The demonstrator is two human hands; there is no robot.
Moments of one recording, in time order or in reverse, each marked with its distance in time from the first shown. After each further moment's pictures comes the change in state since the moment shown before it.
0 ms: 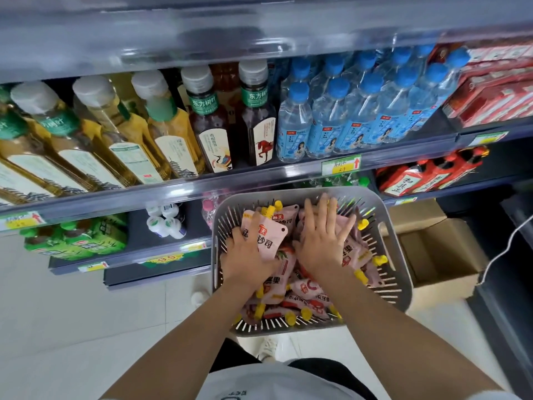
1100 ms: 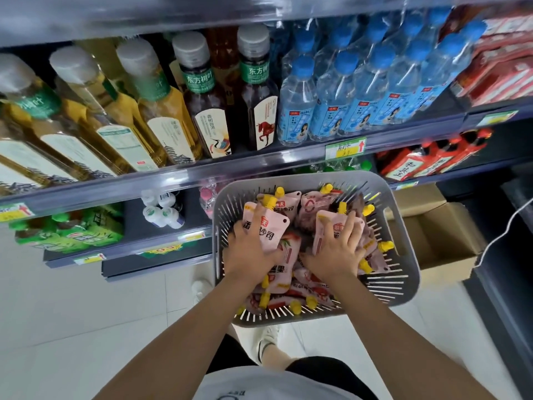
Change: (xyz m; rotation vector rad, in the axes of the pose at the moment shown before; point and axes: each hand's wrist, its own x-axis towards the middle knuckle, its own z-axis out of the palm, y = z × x) left_hand 0.000 -0.010 0.009 -0.063 -0.045 0.031; right_hand -0.036 0.014 0.017 0.204 -0.198 0.237
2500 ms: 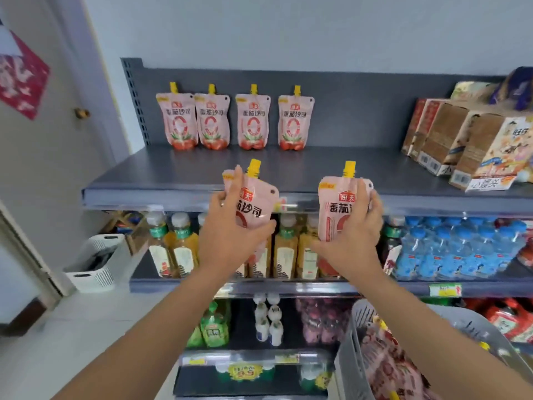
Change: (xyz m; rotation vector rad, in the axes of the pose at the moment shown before) left_hand -0.134 -0.155 -0.391 -0.402 0.880 0.364; right_hand -0.211 -0.300 -0.223 0.693 0.691 -0.624
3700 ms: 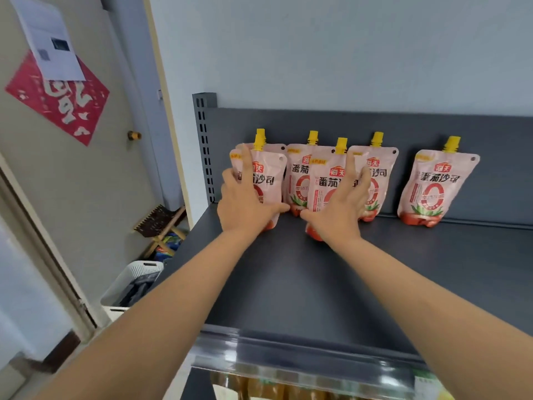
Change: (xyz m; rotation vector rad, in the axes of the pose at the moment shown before) left_hand 0.326 -0.181 -0.057 0.413 0.152 -0.093; right_hand 0.263 -0.166 0.276 0.106 0.074 -0.111
